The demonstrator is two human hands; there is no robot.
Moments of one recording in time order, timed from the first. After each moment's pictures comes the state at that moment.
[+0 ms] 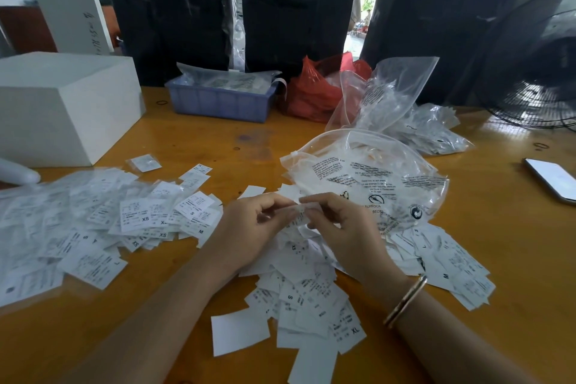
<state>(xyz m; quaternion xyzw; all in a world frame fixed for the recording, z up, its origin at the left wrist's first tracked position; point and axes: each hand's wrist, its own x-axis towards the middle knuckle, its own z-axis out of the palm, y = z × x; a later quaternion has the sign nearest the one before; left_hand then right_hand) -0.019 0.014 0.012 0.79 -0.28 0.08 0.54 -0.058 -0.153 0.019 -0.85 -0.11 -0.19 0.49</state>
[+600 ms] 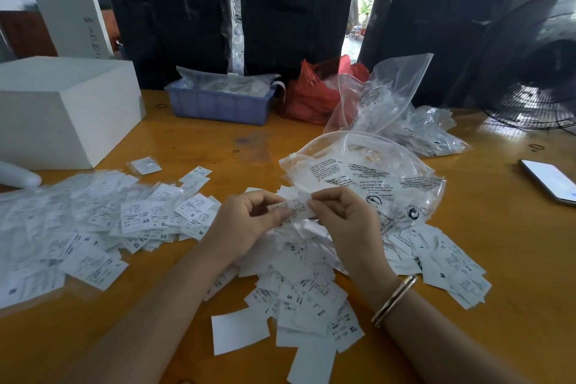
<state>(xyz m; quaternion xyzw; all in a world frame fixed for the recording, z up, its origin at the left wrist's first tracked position) -0.014 0.018 0.014 0.77 -0.21 0.03 0.61 -0.054 -0.147 0.017 -0.73 -0.02 -0.21 0.65</state>
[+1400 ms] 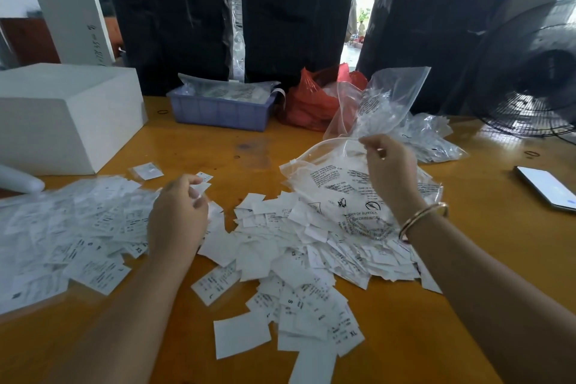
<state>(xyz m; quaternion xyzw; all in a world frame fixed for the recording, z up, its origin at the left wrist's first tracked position) 0.013 0.072 0.004 0.90 0.04 0.29 0.33 0.015 -0.216 0.066 -0.85 0.06 -0.34 0.40</state>
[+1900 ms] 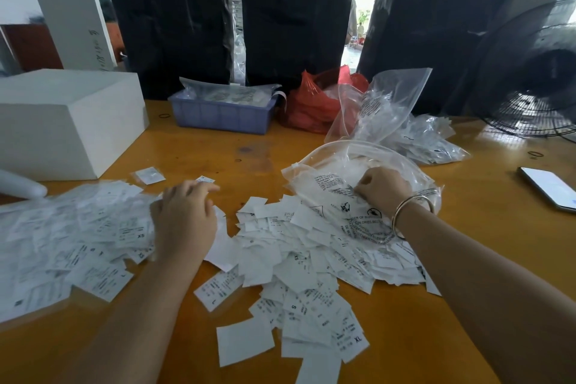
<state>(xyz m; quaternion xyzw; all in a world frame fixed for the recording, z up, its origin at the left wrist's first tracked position) 0.015 0.070 0.001 0.94 -0.01 0.29 0.19 0.049 -0.245 0.033 -0.97 0.14 -0.11 0.16</state>
